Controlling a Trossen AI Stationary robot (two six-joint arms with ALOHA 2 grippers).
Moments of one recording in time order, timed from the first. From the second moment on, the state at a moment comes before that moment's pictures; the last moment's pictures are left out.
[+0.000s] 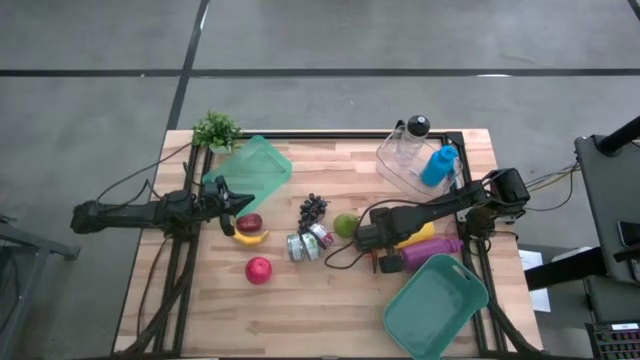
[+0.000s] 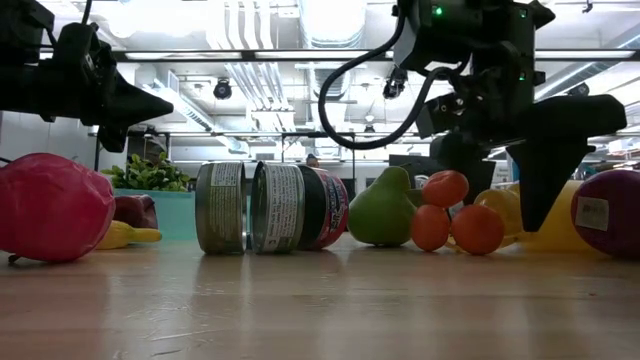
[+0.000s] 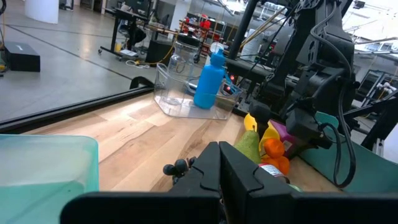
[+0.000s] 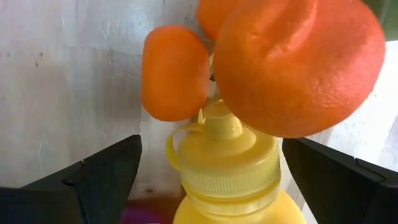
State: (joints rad) left arm 0.01 0.10 0.00 0.06 -0.29 -0.31; right arm 0.19 1.74 1.08 -0.86 0.05 0.07
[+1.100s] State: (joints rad) left arm 0.01 0.10 0.00 0.06 -0.29 -0.31; right arm 0.19 1.74 1.08 -0.86 0.08 0.07
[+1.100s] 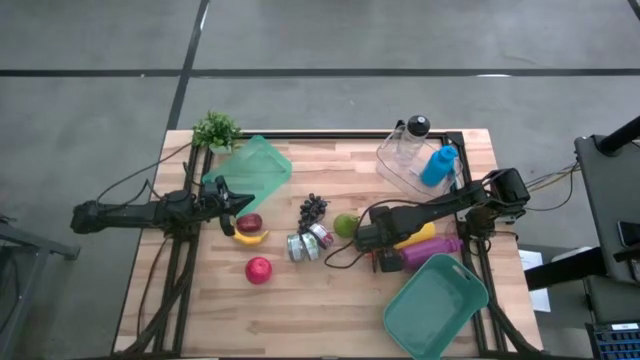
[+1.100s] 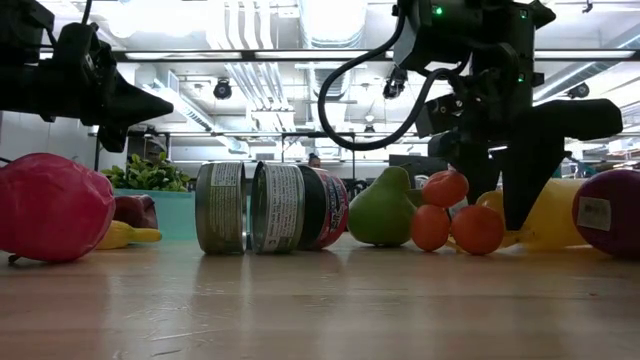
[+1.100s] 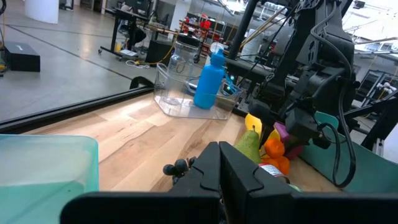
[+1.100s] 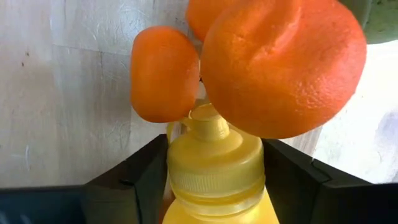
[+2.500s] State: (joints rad) left arm 0.01 0.10 0.00 0.06 -0.29 -0.31; right arm 0.19 1.20 0.88 -0.37 0.83 0.34
